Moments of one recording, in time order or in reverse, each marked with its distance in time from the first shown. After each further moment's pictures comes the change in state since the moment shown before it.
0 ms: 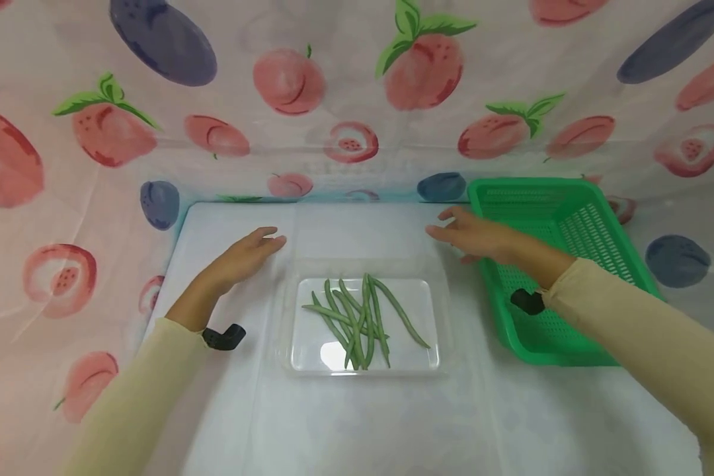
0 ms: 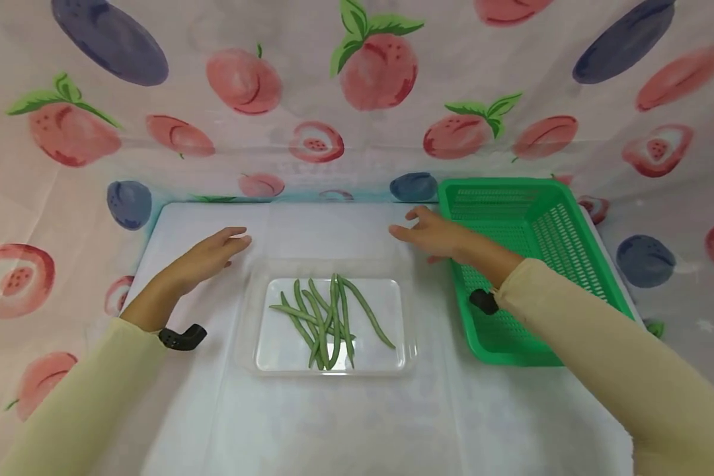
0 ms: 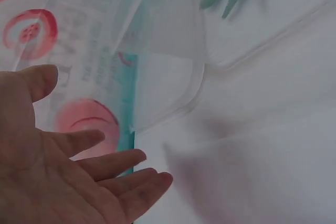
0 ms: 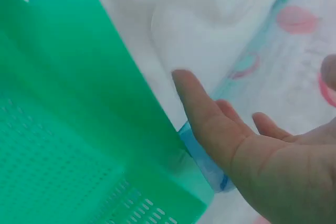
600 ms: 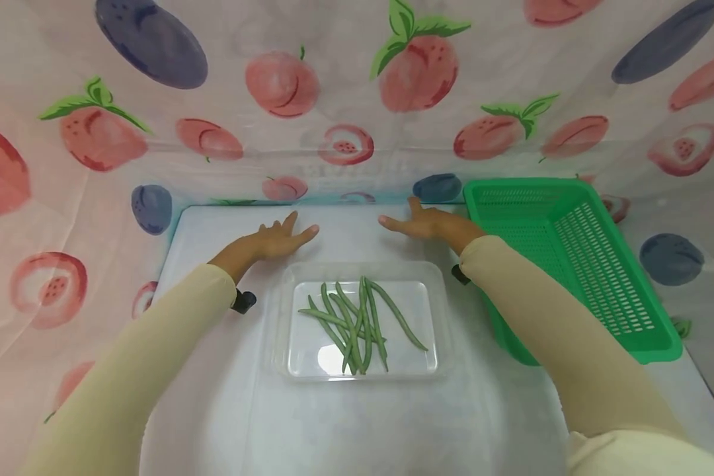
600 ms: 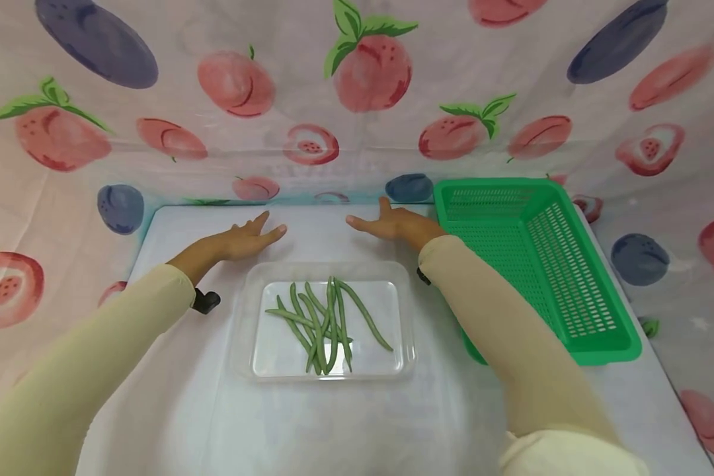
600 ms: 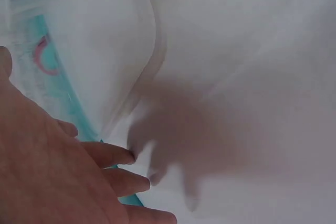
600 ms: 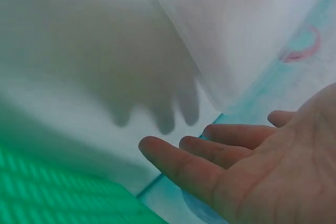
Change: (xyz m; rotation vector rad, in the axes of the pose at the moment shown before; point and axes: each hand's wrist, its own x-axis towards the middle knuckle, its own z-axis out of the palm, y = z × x) left_hand 0.077 0.033 0.009 0.442 -0.201 0.021; right_hand 0.092 -0.017 0.011 -0.431 0.026 0.151
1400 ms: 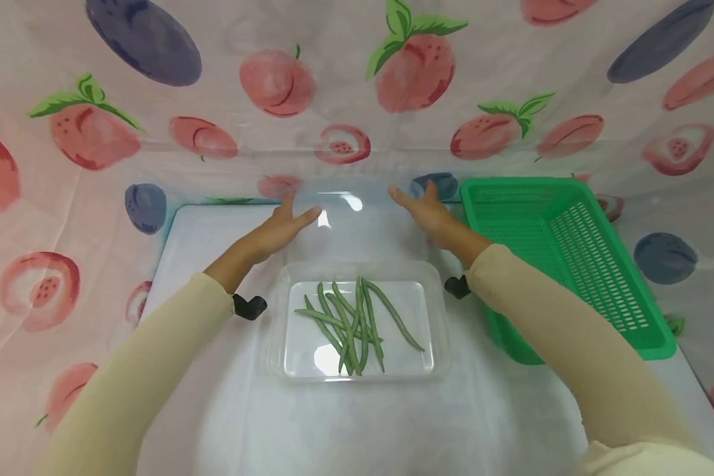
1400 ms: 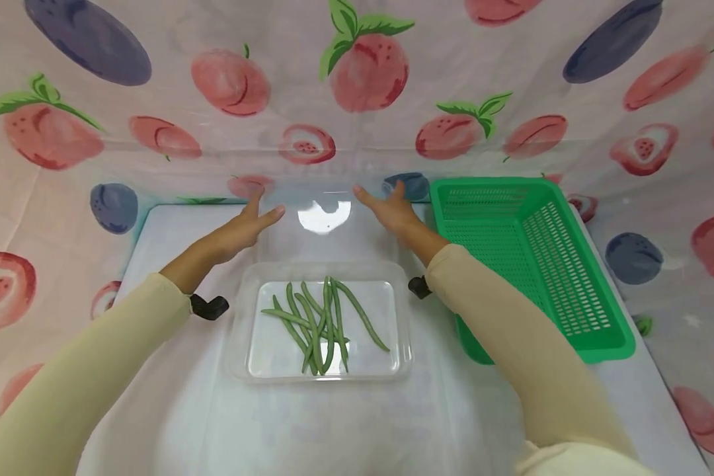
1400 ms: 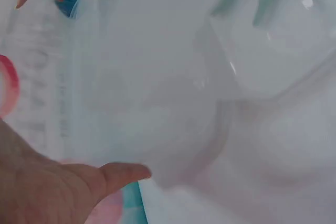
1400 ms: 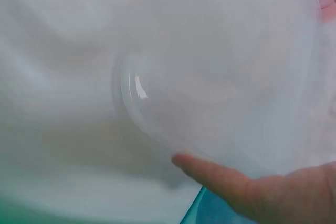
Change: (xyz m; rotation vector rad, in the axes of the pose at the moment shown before) left_hand -0.014 0.027 -0.002 -0.514 0.186 0.101; right_hand -0.009 -0.003 0.009 0.737 0.253 0.029
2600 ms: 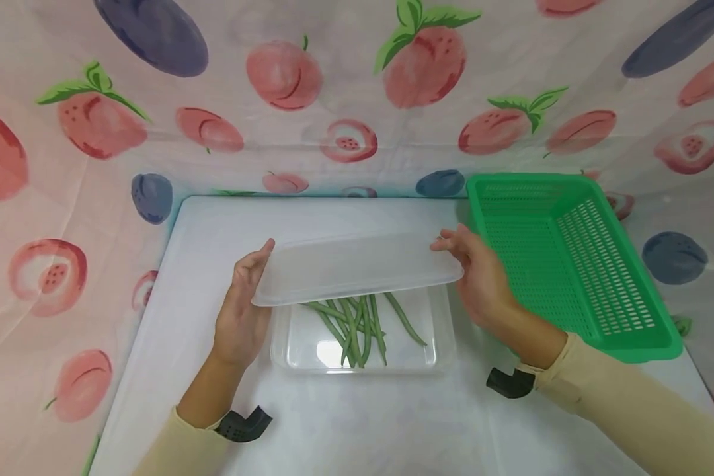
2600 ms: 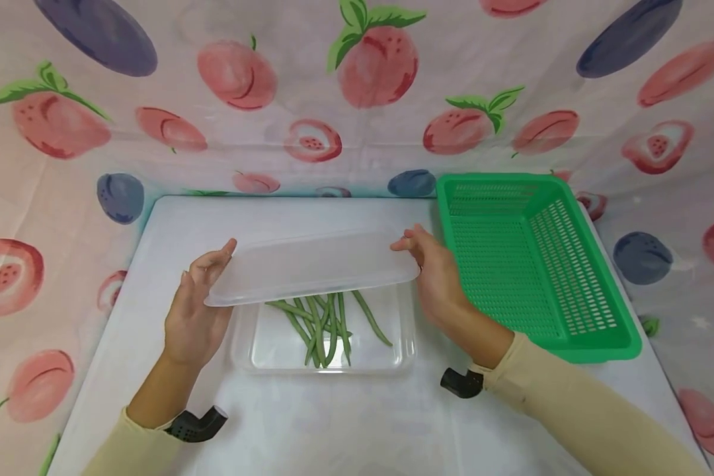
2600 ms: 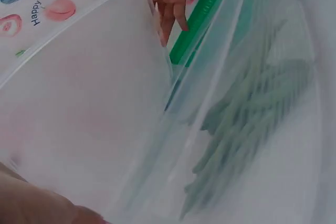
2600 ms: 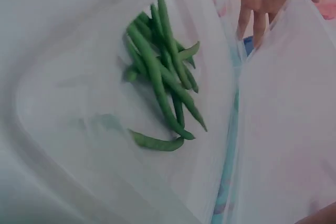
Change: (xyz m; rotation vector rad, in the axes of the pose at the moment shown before) left_hand -0.150 -0.036 0.077 -0.816 0.240 0.519; right_hand -0.134 0.053 0.011 0.653 0.026 -0.310
